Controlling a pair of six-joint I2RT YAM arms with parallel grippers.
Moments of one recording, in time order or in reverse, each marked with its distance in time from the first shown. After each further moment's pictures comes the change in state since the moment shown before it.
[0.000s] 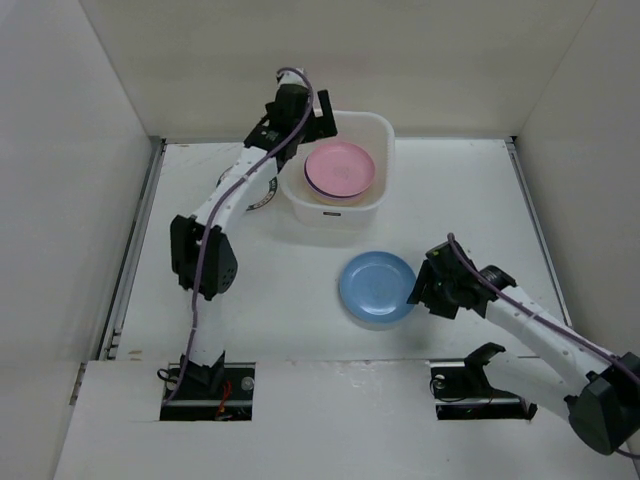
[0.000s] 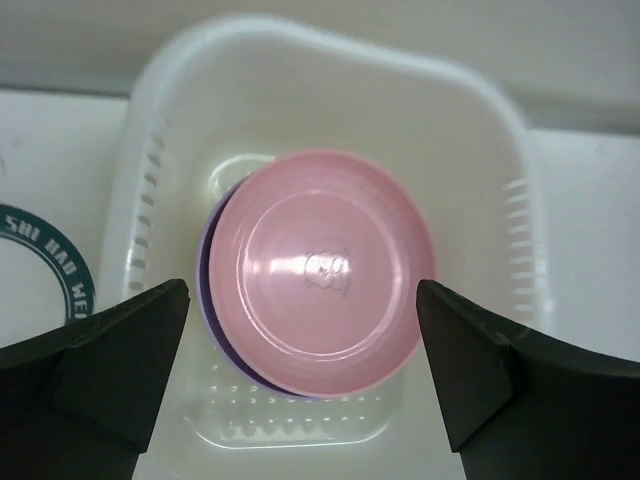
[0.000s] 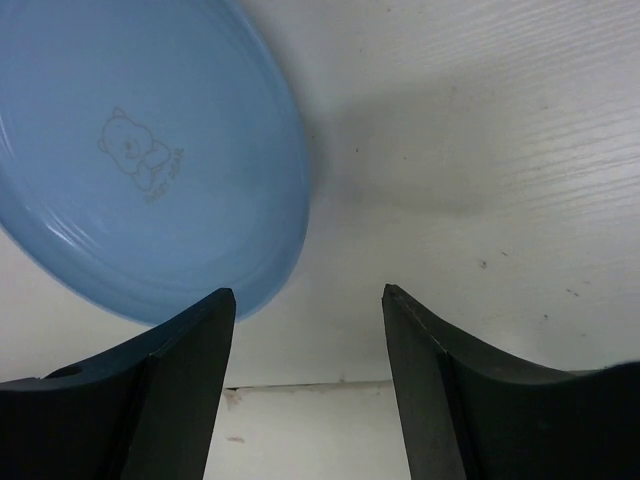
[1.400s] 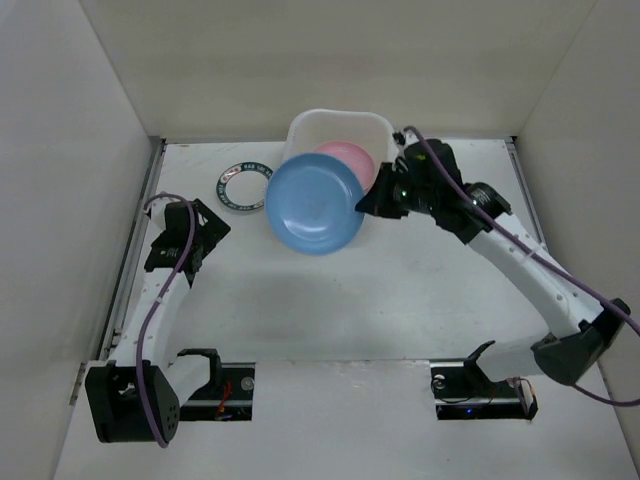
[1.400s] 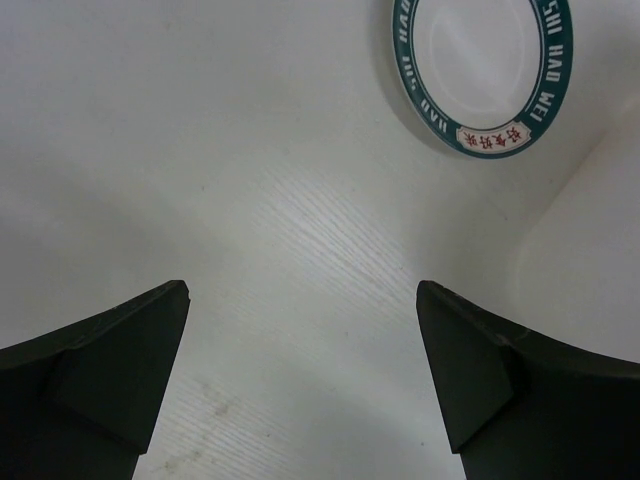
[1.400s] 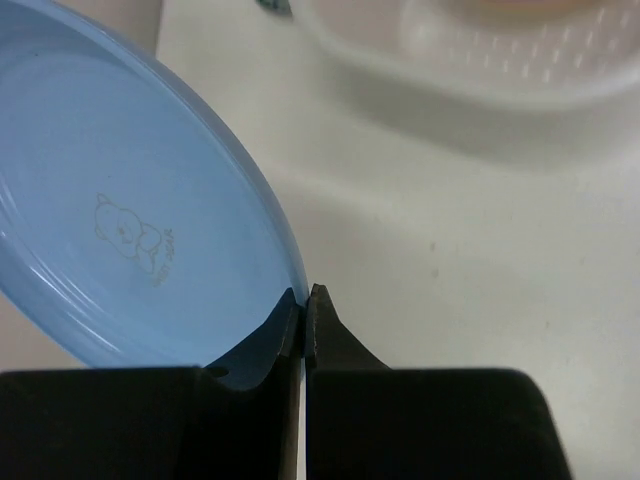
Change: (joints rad) left arm 0.445 -1.035 -1.256 -0.029 -0.064 -0.285; right arm 0.134 0.396 0.813 0.108 -0.196 -0.253
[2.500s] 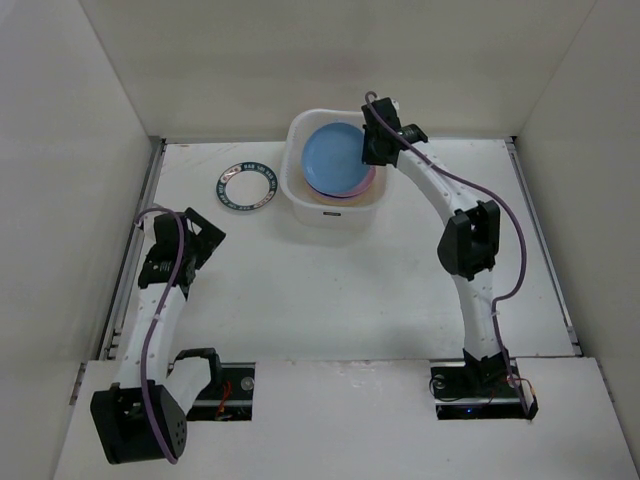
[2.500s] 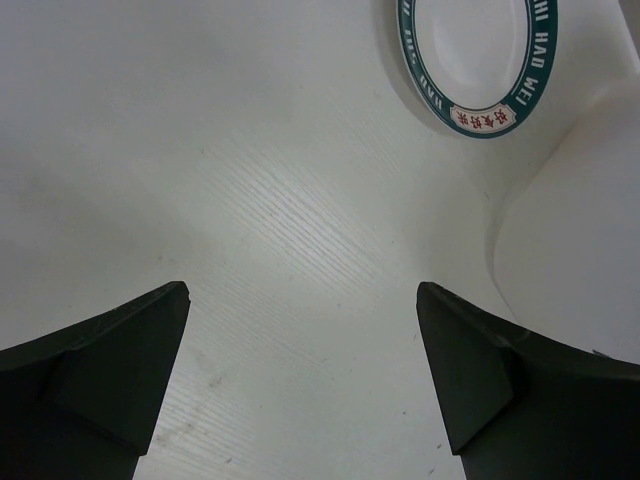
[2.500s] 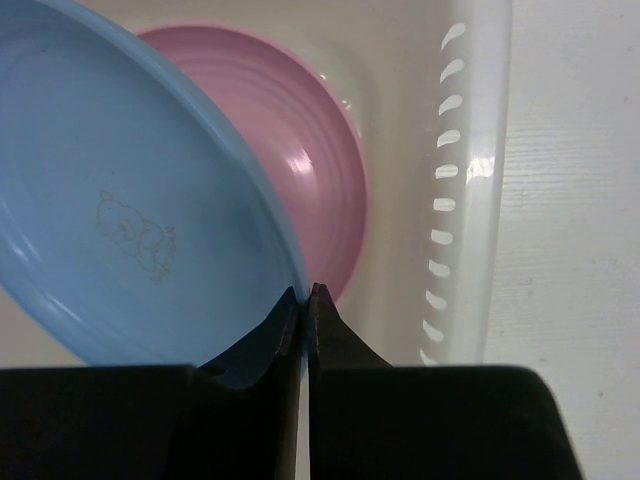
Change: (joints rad) left arm 0.086 -0.107 -0.081 -0.017 0.131 -0.046; right arm -0.226 0.928 0.809 -0.067 0.376 -0.252
